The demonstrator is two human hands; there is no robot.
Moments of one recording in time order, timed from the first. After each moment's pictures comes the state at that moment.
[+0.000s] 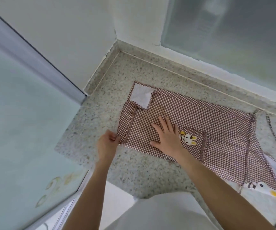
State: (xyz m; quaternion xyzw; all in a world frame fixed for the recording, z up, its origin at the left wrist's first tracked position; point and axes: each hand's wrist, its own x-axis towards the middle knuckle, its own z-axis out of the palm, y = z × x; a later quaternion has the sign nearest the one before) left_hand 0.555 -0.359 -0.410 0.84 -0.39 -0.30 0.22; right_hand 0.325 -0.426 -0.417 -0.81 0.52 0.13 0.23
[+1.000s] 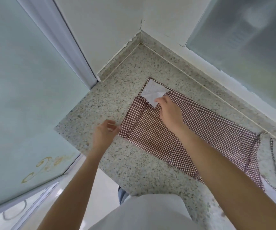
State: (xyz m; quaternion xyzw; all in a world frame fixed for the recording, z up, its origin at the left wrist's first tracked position) left_hand 0.581 -0.354 -0.402 0.83 -0.35 -0.35 0.24; right_hand 0.374 -0.509 -0.391 -0.86 0.49 -0.03 0.17
